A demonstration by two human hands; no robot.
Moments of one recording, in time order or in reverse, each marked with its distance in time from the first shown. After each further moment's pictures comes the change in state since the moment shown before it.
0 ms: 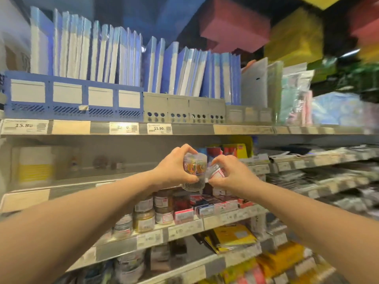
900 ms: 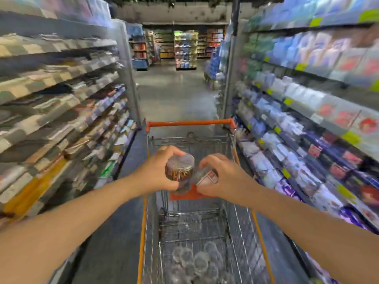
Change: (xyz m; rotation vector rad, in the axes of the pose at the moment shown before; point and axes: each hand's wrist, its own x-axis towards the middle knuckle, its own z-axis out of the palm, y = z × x) left_hand -0.123 0.527 0.502 -0.576 -0.920 0.729; right_hand -0.597 0.254 -0.306 -0.300 0.127 1.047
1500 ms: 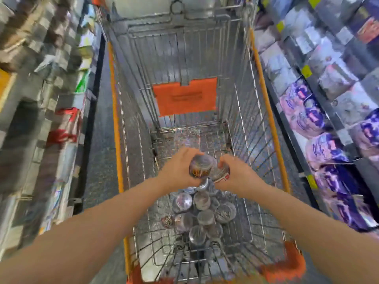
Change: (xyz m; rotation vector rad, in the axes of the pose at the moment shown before) left_hand -0.001 -0.139 0.261 -0.137 -0.368 -0.156; right_hand -0.055 0.185 0.198 0.177 -0.408 0.600
